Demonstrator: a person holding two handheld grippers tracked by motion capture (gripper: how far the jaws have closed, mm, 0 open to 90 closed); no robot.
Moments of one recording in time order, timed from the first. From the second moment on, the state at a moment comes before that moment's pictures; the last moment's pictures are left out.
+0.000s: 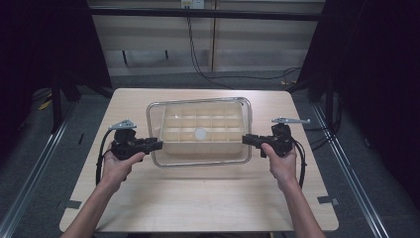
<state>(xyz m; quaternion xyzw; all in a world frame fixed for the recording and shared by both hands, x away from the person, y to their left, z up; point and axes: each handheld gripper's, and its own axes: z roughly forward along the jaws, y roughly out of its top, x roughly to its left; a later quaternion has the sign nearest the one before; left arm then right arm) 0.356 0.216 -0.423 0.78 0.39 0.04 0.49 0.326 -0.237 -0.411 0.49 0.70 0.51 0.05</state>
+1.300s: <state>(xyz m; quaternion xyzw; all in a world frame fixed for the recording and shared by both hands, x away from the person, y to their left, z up) 0.316 0.224 -0.430 0.80 0.39 0.01 0.47 0.272 -0.231 -0.428 0.52 0.69 0.51 0.03</state>
